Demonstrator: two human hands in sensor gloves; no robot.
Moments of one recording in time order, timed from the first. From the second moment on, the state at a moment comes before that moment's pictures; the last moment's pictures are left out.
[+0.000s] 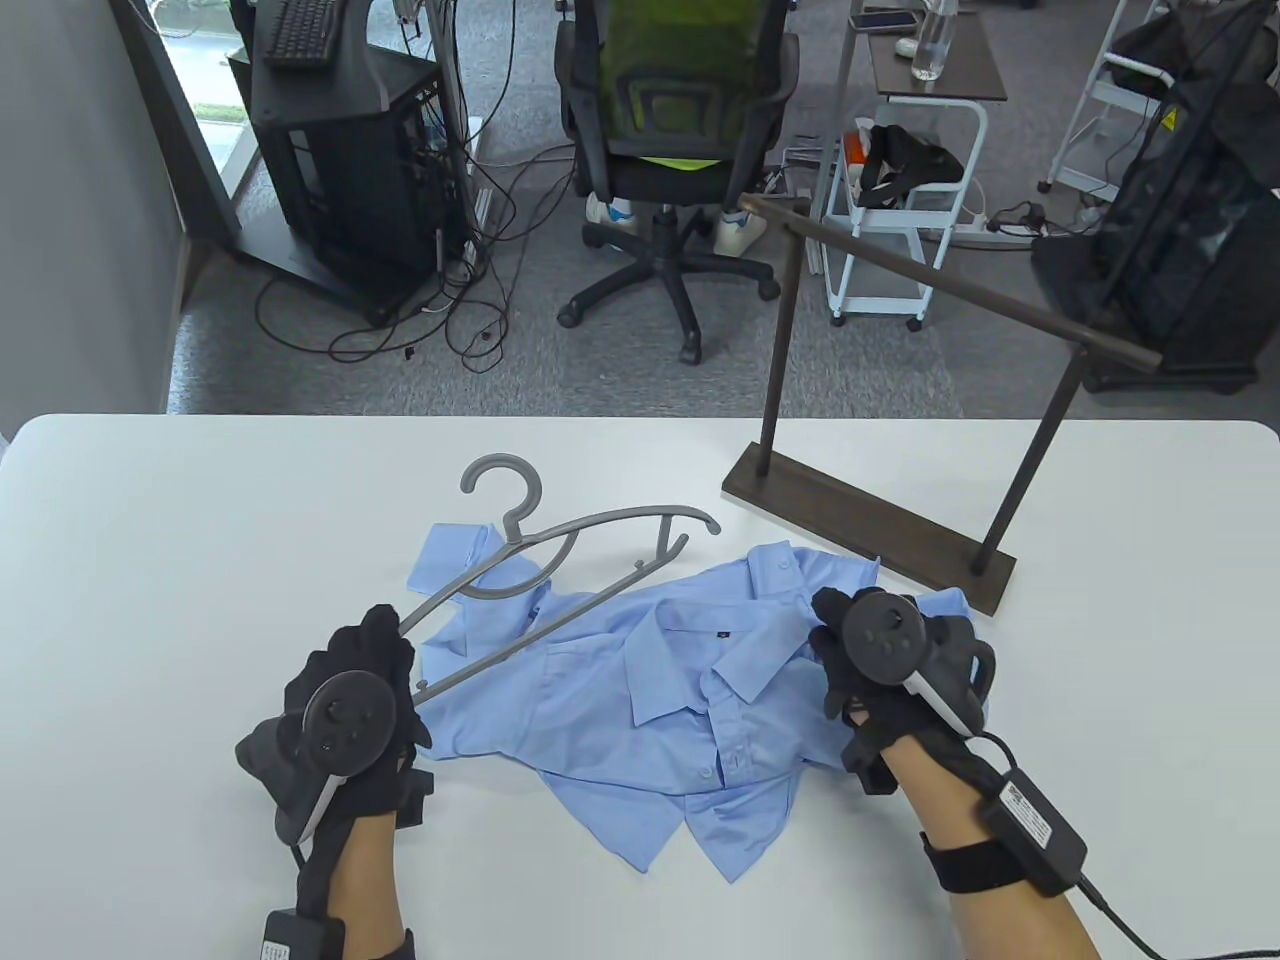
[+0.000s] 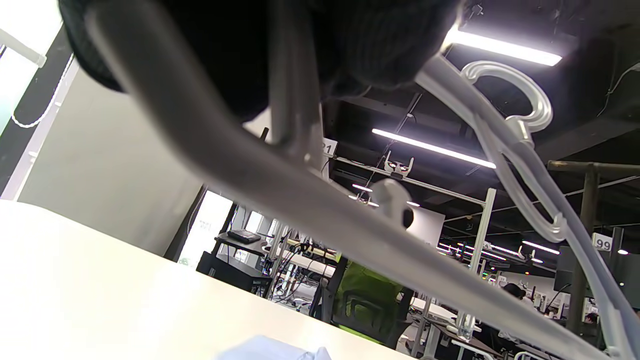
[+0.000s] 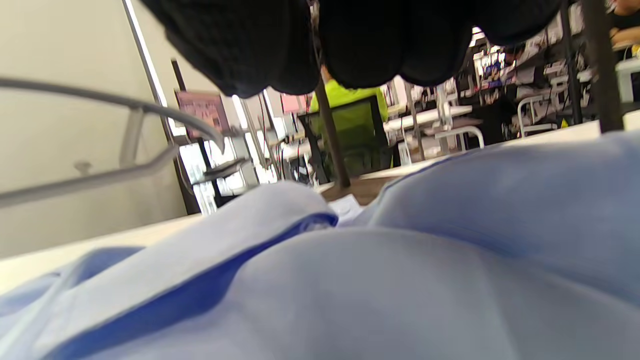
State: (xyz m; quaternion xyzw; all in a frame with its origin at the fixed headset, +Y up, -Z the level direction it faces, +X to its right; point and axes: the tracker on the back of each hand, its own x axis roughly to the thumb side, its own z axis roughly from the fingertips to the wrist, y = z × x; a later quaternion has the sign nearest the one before) left_hand -0.263 -0.665 -0.281 0.21 0.07 0.17 0.96; right_hand 0.182 -0.686 -0.373 0.03 -0.04 0.99 0.14
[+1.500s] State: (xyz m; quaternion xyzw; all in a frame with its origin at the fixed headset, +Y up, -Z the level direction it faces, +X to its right) left_hand -0.173 -0.704 -0.296 0.09 -0.11 0.27 0.95; right_hand 0.152 -0.668 -0.262 0.20 -0.29 0.93 0.06
